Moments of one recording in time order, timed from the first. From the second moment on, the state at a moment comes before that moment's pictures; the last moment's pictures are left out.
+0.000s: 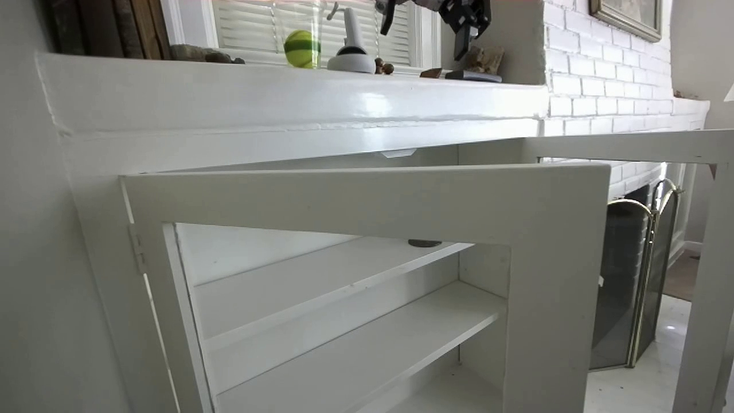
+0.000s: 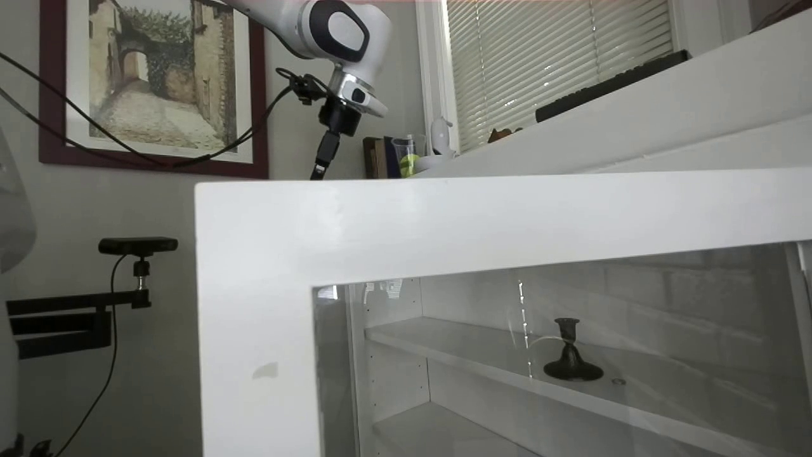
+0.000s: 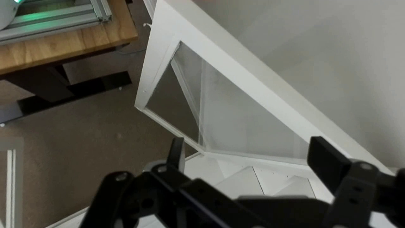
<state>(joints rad) 0.09 -0.20 0.14 -1.88 0.51 1.51 0.54</state>
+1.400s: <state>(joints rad) 0.22 0.05 0.25 -1.76 0.75 1.51 0.69</state>
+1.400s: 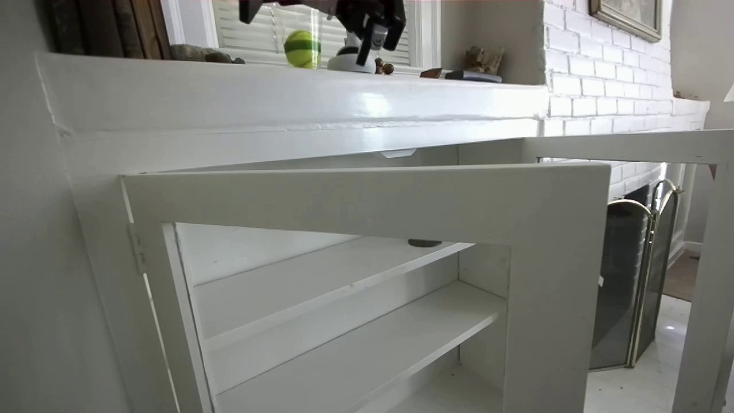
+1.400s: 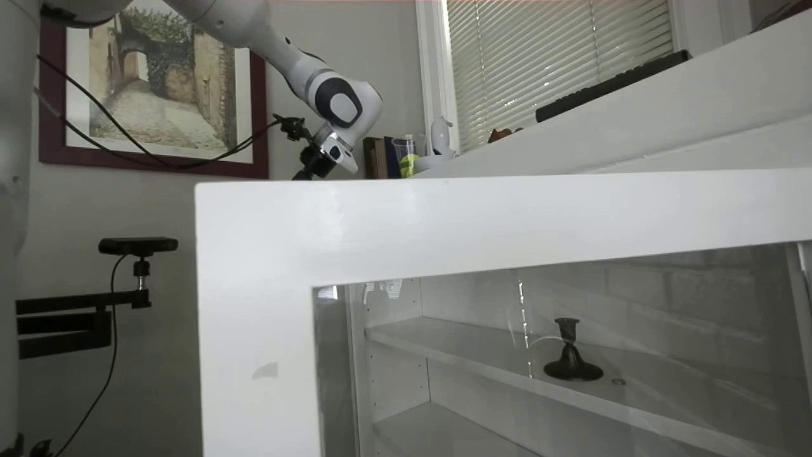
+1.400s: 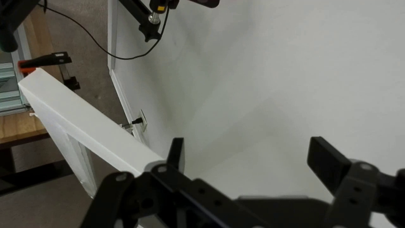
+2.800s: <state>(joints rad) 0.27 0.23 0.25 -1.66 0.74 1.51 0.85</state>
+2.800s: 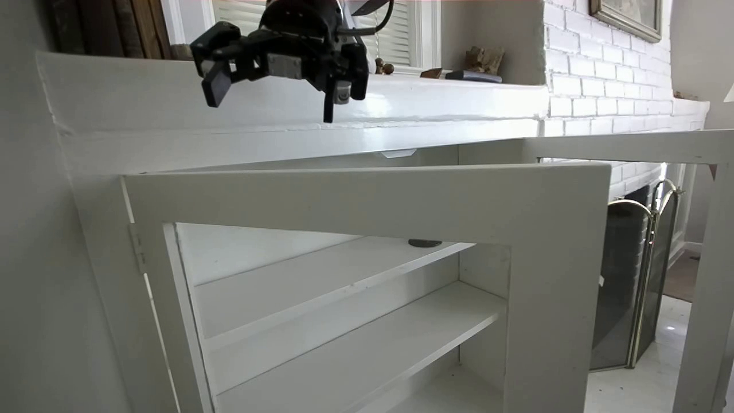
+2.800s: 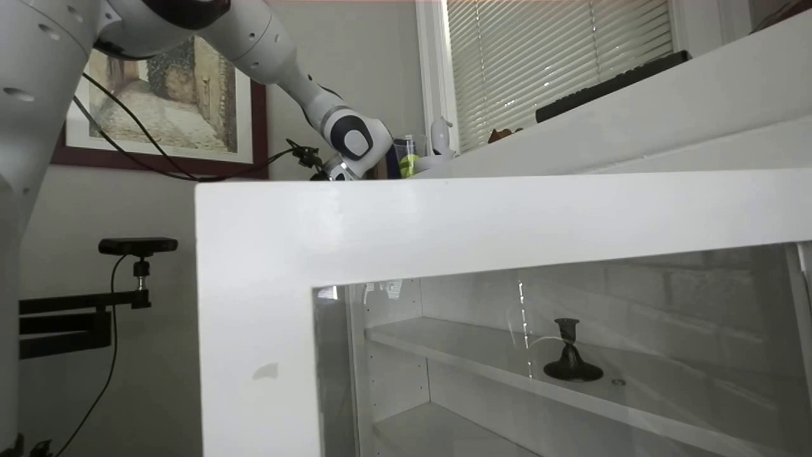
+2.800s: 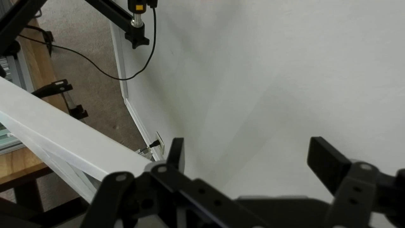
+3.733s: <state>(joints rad) 0.34 0.25 0.25 -1.65 0.72 1.51 1.22</state>
